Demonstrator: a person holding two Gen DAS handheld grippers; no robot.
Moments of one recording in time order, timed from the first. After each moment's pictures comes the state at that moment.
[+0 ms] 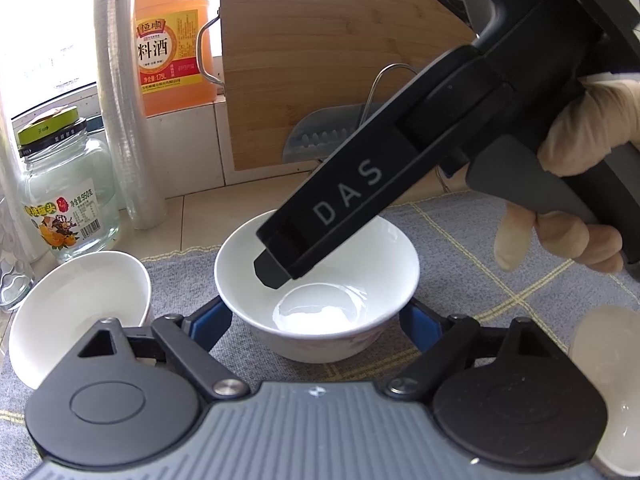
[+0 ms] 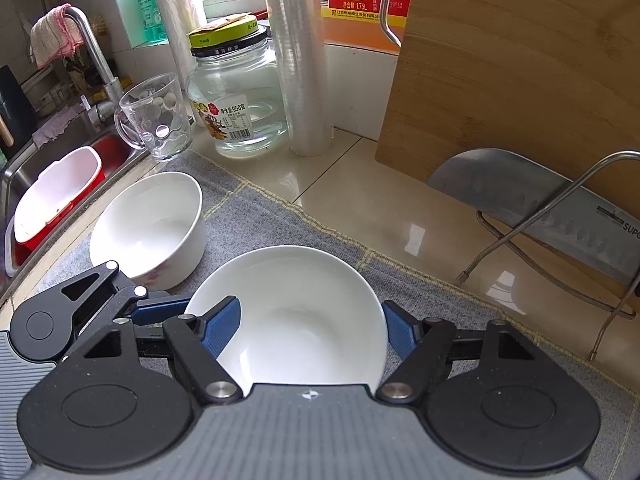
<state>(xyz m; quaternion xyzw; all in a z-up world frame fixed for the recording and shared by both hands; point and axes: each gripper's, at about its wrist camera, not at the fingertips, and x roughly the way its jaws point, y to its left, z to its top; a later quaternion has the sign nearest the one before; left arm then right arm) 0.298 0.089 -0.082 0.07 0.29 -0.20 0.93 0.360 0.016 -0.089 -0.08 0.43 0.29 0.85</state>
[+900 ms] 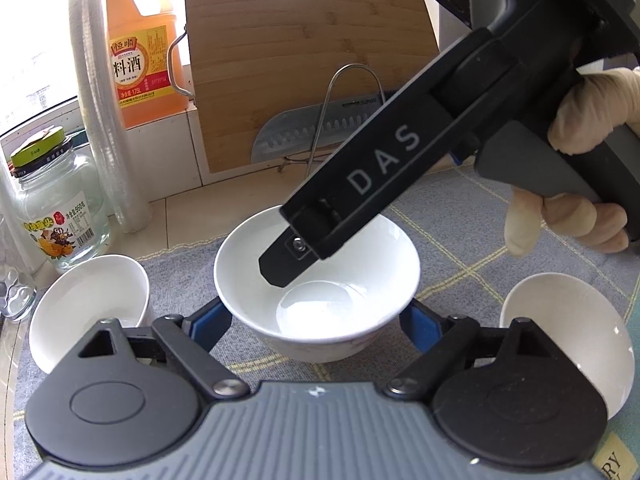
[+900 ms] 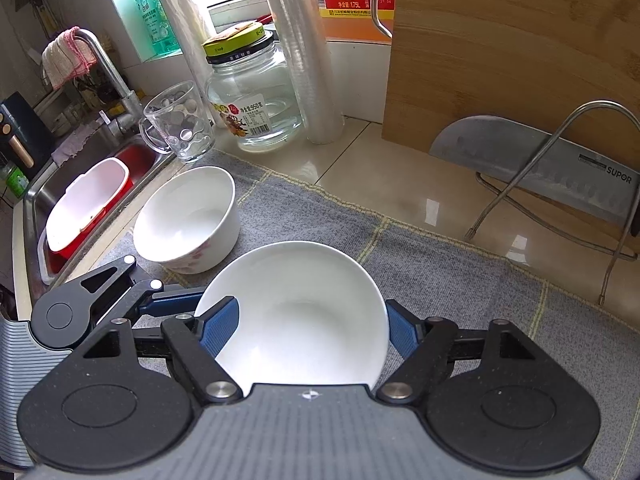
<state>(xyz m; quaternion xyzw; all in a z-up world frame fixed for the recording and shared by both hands) 0.270 0.088 -0.061 0.10 0.31 -0.24 0.92 0.327 -0.004 -0.073 -0.02 0.45 0.30 0.84</state>
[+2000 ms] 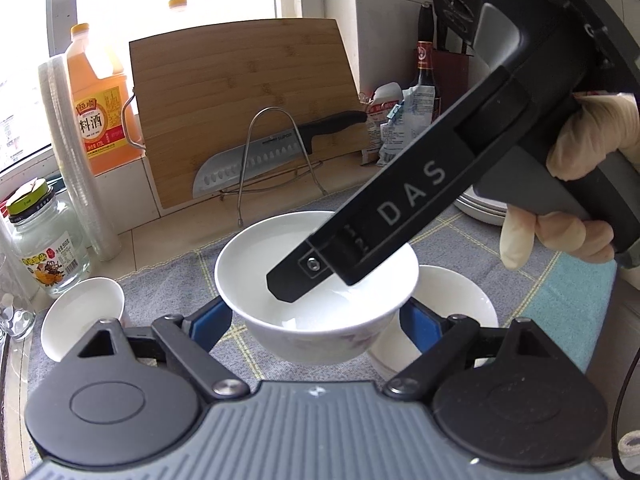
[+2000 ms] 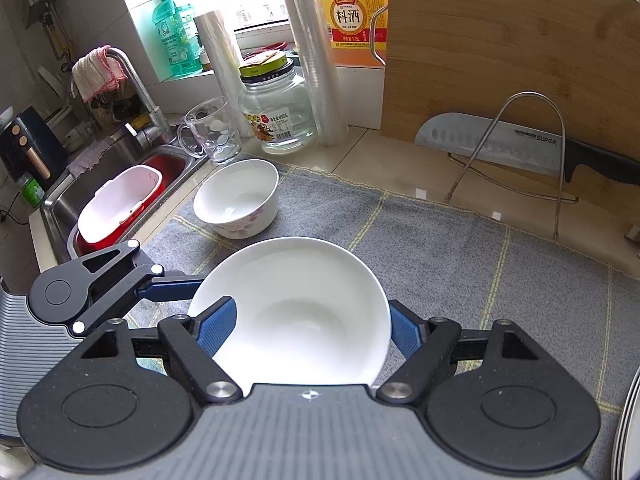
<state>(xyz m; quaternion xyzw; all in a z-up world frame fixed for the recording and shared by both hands) 0.189 0.071 -0.030 0.12 0.28 -0.30 0.90 0.224 -0.036 -0.034 0.00 0.42 0.27 0.86</state>
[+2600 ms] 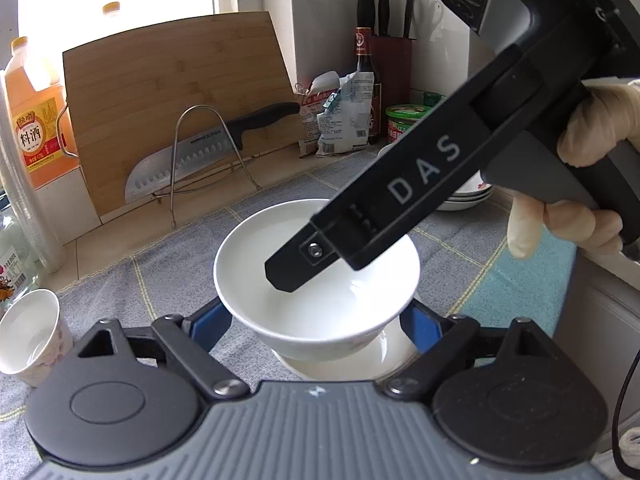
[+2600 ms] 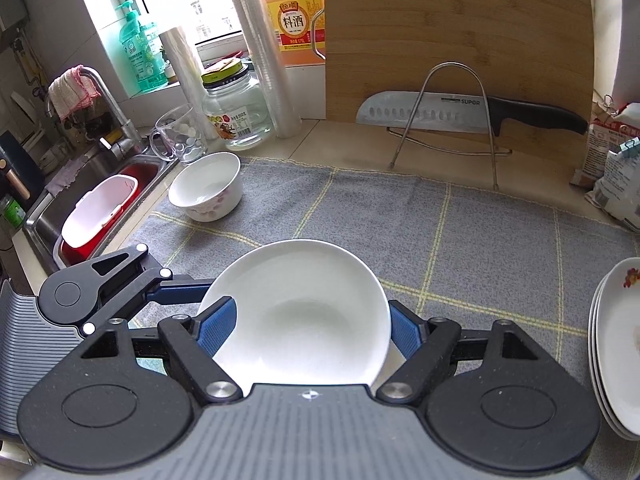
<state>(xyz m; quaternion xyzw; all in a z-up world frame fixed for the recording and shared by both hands) 0.176 0.034 -0.036 0.14 0.29 -0.36 0.88 0.179 -0.082 -0.037 0.03 0.42 0.22 0.88</state>
